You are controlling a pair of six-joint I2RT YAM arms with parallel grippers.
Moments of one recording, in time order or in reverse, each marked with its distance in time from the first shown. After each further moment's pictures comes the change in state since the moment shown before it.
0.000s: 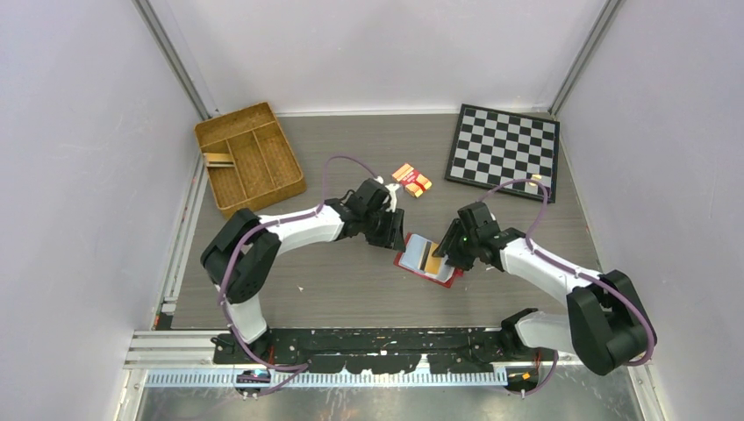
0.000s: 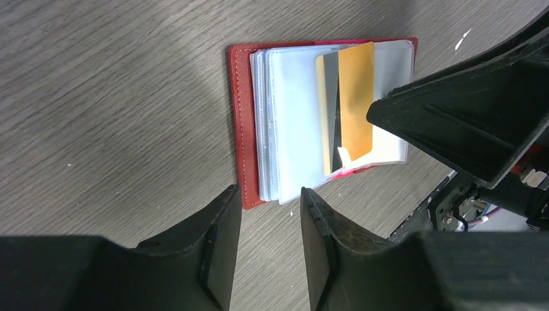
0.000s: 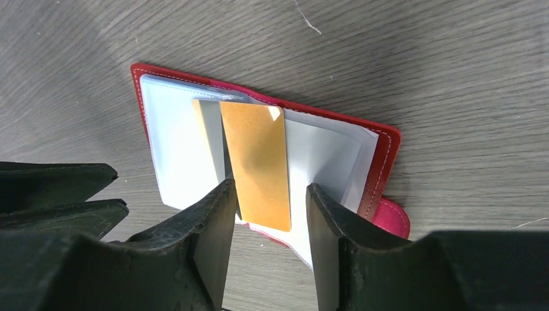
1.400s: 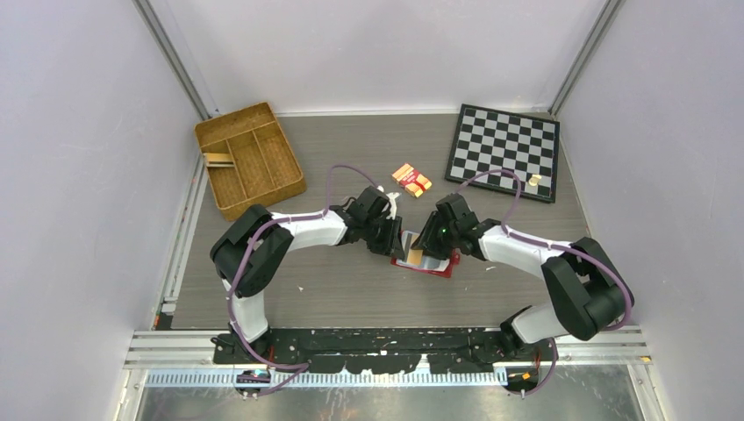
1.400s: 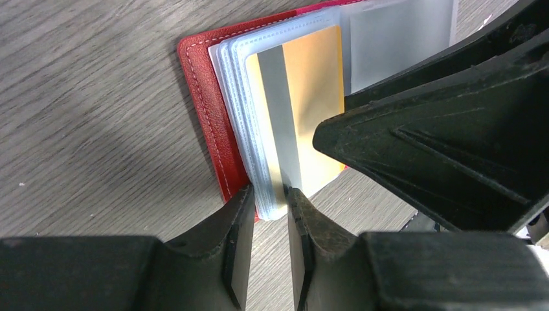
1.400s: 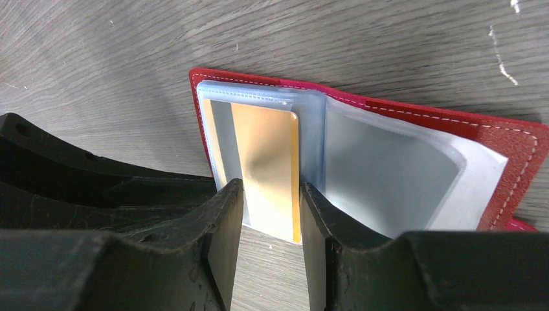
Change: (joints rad) left arm 0.000 0.073 -0.055 0.104 0.066 -0.044; right arm 0.106 0.209 0.095 0.175 -0.042 0.043
